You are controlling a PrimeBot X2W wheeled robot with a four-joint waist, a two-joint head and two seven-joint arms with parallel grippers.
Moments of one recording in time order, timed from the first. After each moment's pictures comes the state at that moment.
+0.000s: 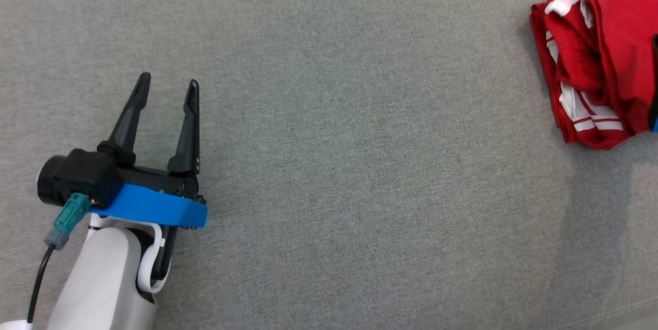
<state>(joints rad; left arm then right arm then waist) -0.37 0.26 -0.22 0.16 -0.33 -0.11 -0.21 -0.80 -0.44 -0.09 0.69 -0.01 0.13 0.25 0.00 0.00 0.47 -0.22</state>
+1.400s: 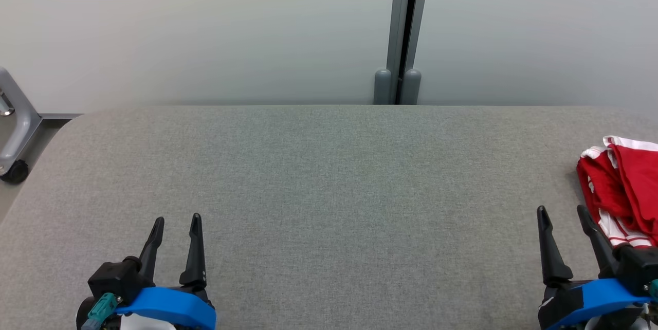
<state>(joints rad) -0.09 0.14 -0.12 0.39 -0.38 -0.12 -0.26 0.01 -0.08 -0.13 0.08 0.14 0.13 -0.09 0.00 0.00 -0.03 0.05</state>
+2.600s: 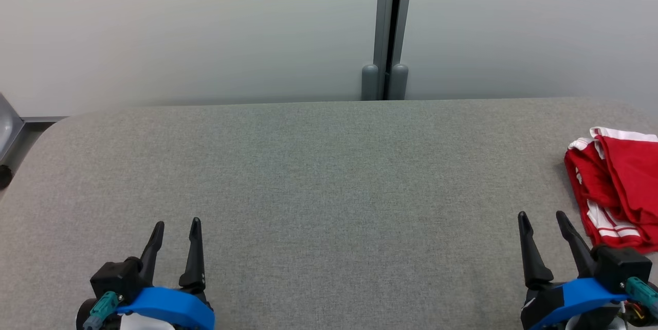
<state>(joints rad) -0.11 0.14 -0.12 0.45 -0.37 -0.12 -0.26 -0.03 -0.06 -0.09 0.20 0.14 0.13 -0.13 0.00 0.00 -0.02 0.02</state>
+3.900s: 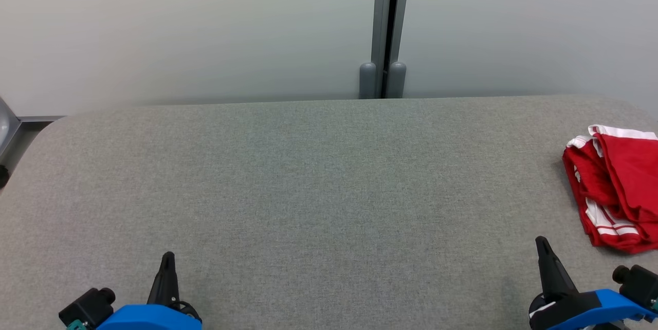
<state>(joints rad) -0.03 0.09 -0.04 0.44 -0.78 -0.12 -0.13 -0.01 -0.05 -0.10 0.28 0.63 0.13 -0.04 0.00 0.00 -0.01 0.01</state>
